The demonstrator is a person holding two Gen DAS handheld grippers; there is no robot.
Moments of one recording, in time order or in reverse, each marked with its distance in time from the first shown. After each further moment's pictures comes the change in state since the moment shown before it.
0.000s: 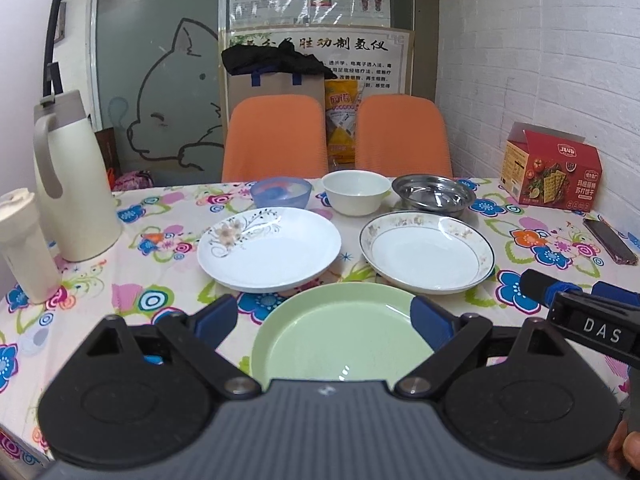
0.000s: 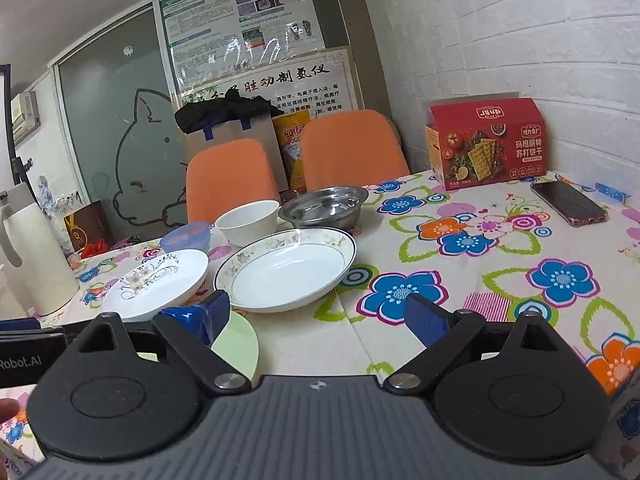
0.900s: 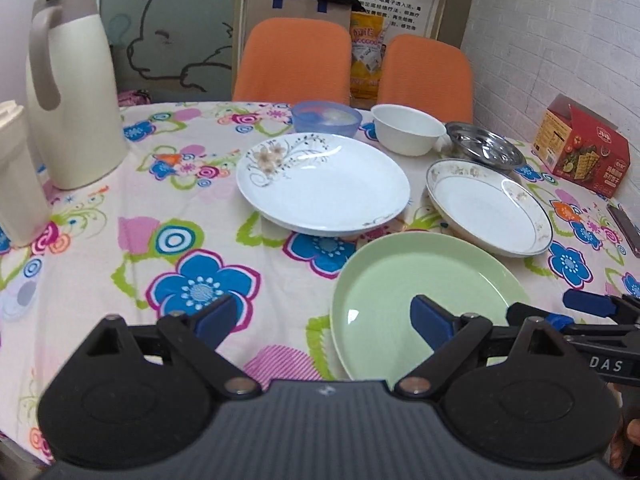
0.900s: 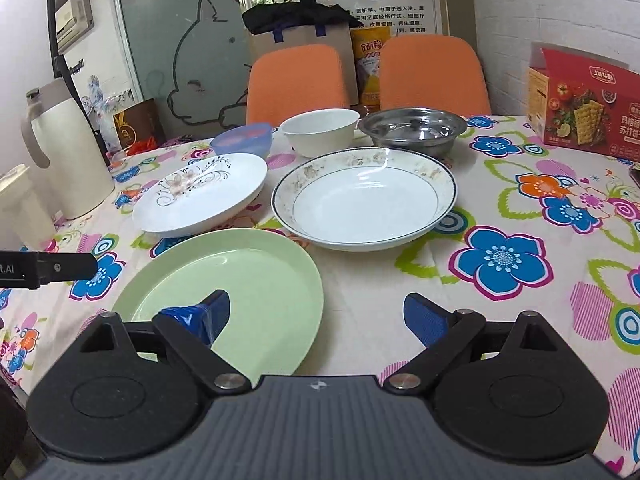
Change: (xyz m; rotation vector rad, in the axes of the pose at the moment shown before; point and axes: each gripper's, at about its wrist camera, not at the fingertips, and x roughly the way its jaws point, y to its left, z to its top) left arm 0.055 0.081 -0.011 -0.096 0.220 -0.070; right arm 0.063 0.041 -0.011 -0.163 0.300 0.196
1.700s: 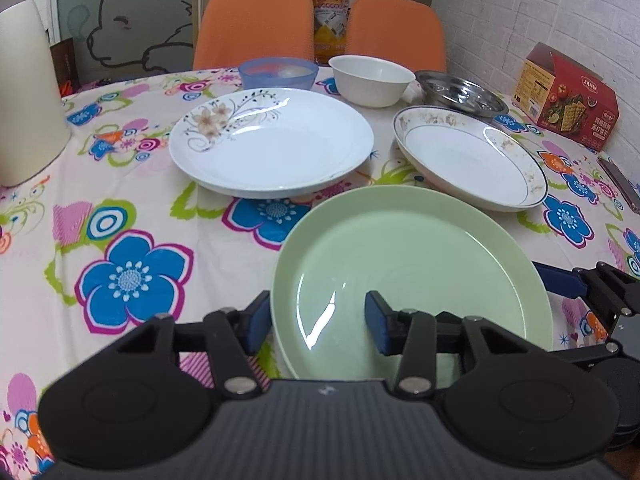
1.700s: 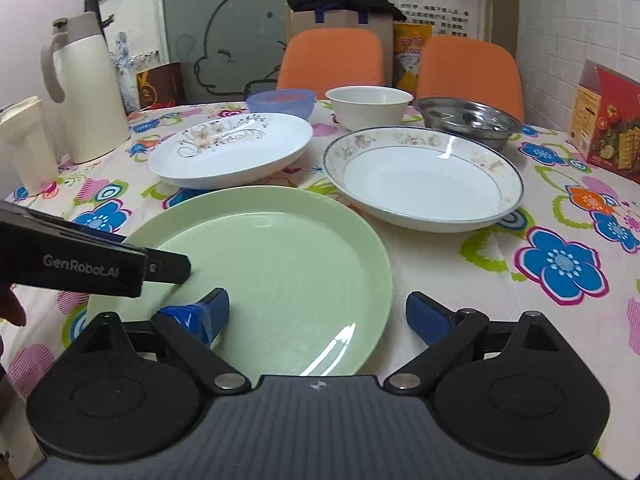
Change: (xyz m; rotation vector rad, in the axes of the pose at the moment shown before) left arm 0.044 -0.023 -0.008 0.074 0.086 -0.039; right arm 0.028 0.030 -0.021 -0.154 -0.015 0.029
